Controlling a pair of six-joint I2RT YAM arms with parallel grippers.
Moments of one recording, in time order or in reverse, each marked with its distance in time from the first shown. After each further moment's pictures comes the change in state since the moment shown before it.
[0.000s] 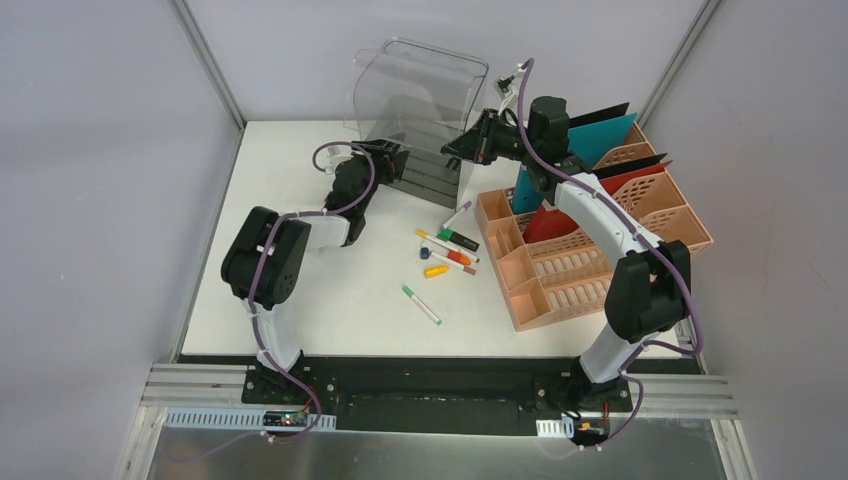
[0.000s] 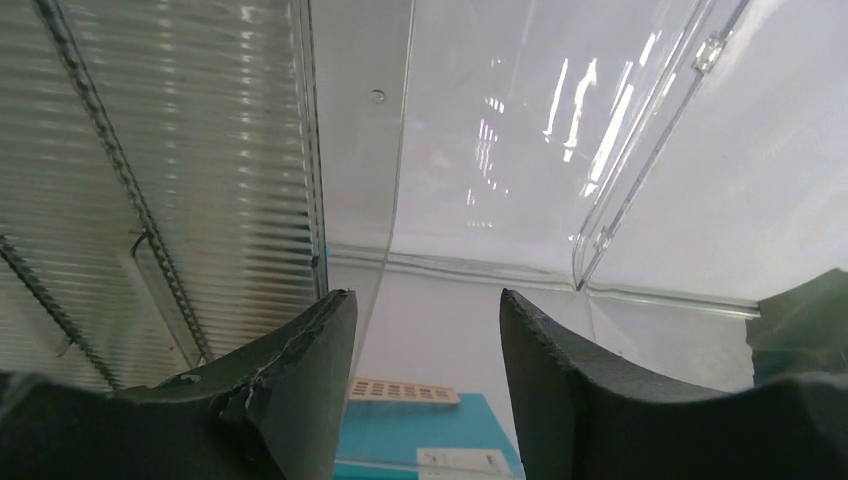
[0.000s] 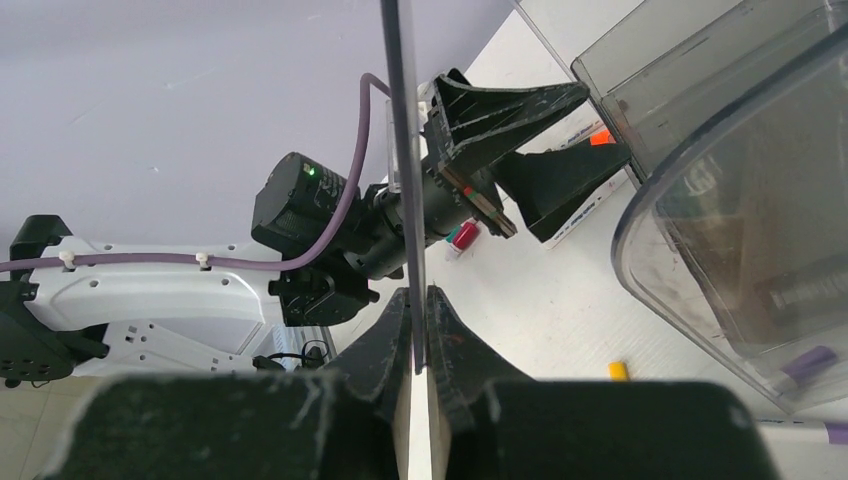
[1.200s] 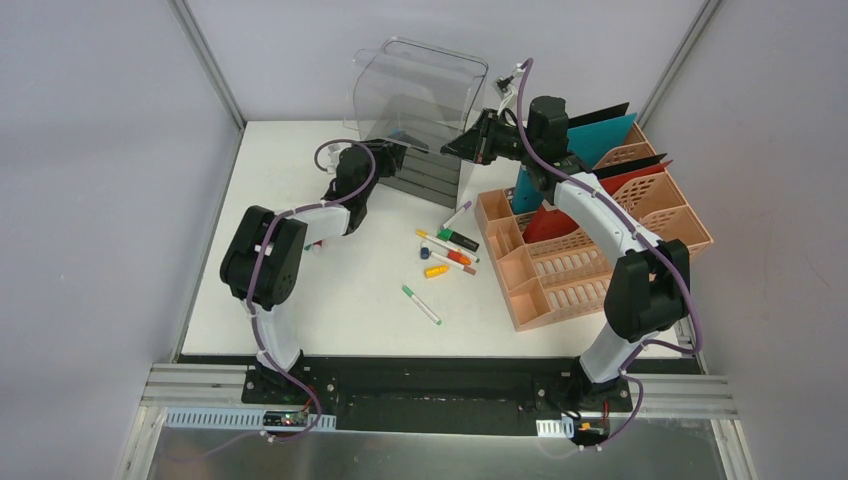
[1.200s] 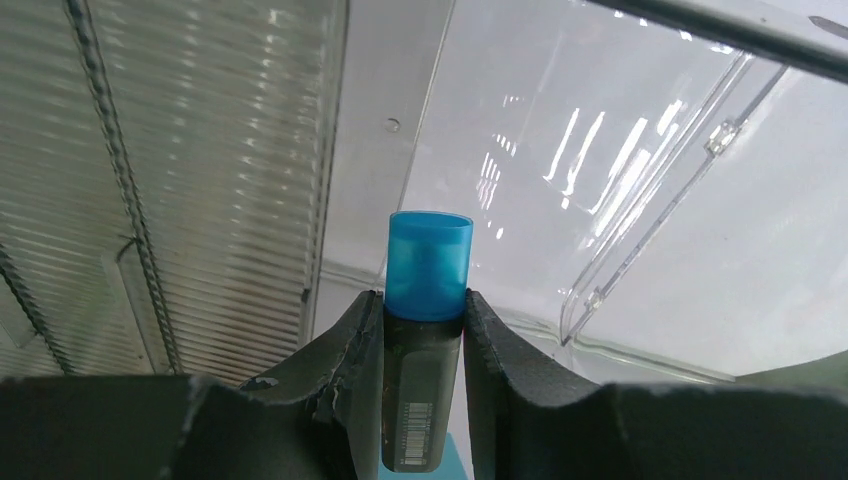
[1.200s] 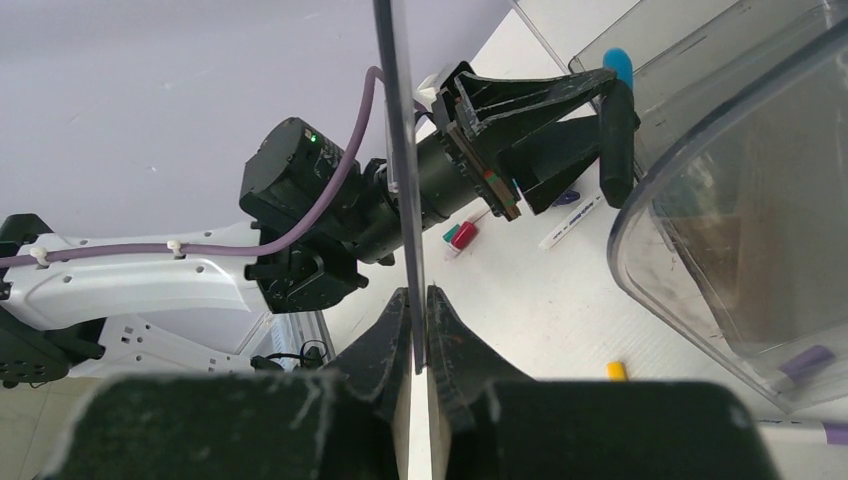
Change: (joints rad) left arm 0.003 -0.026 0.085 -0.211 -0.020 -0.120; right arm 0.000 0.005 0.004 -0.003 0.002 -0.003
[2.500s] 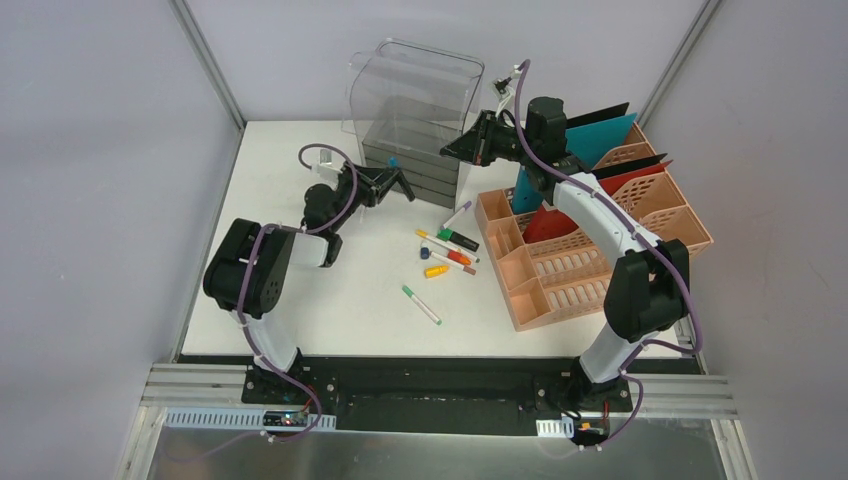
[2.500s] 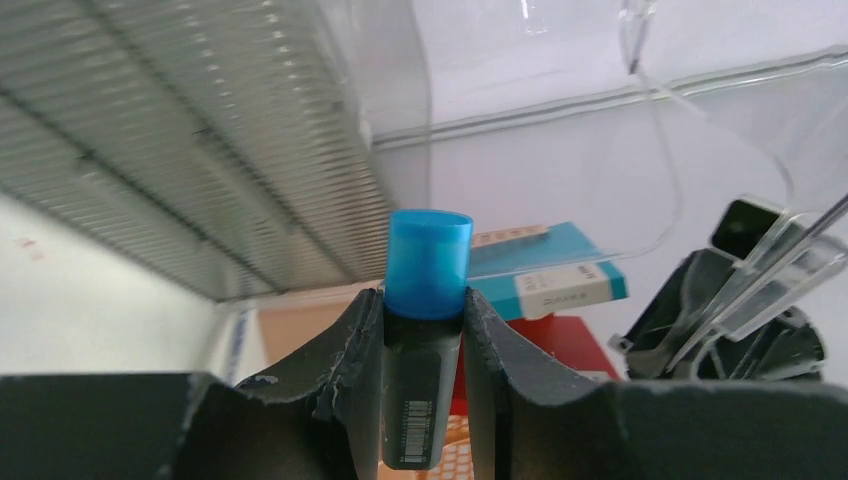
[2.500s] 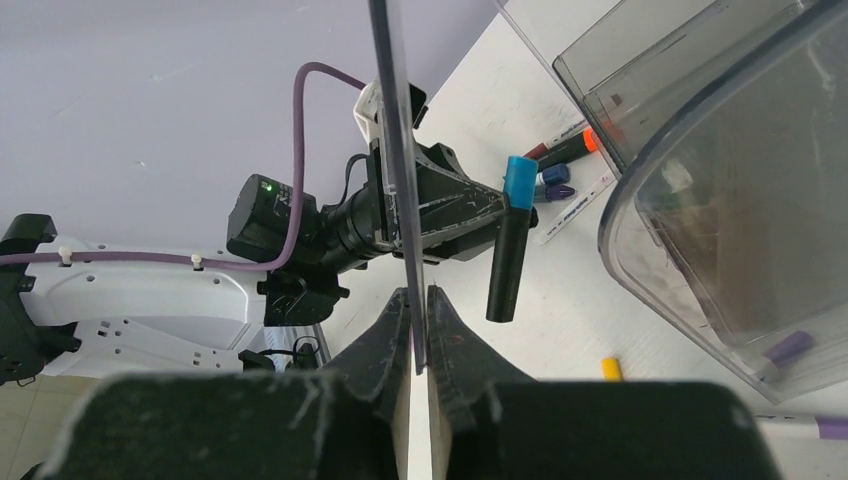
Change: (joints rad) left arm 0.126 -0.080 -0.387 0.486 0.434 0.436; right arm 0.006 0.000 0.000 -0.021 0.008 -0.025
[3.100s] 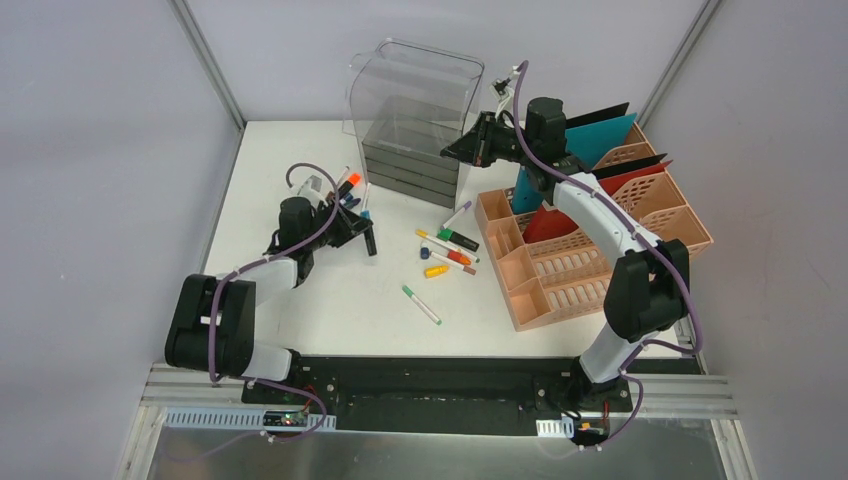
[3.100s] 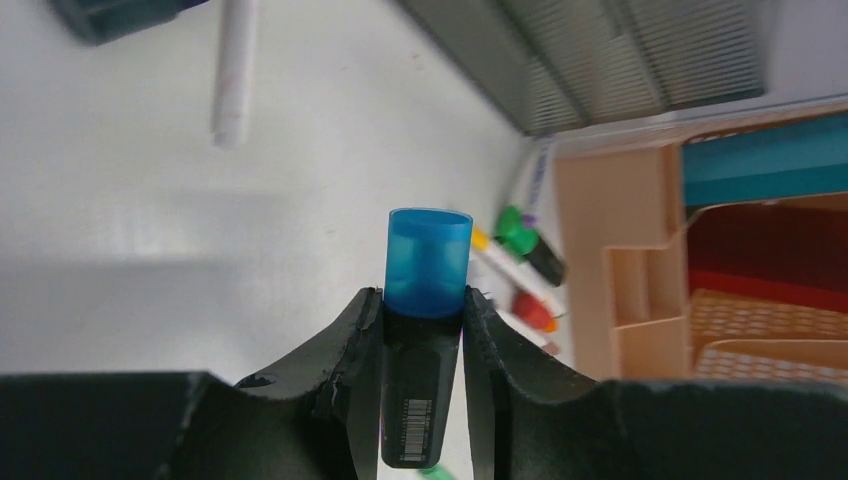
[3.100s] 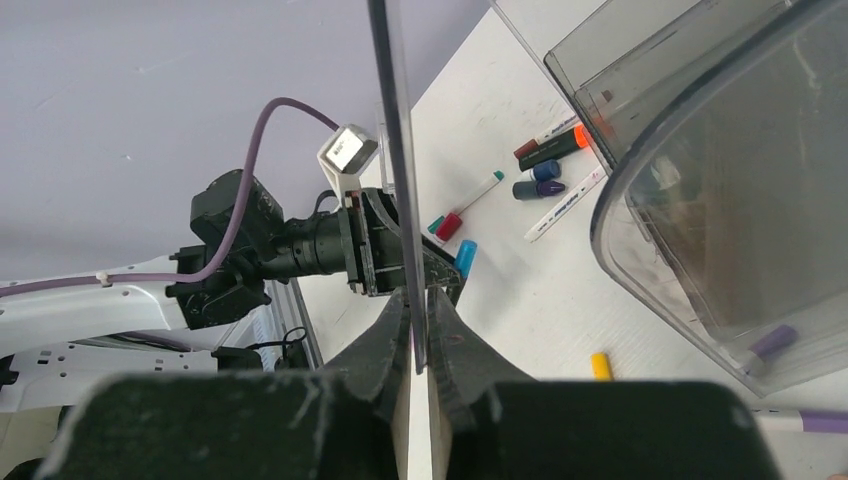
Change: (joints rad) left arm 0.123 -0.388 -0.142 -0.811 0.053 0.650; right arm 0.000 0.000 0.004 -0.020 0.005 -0.031
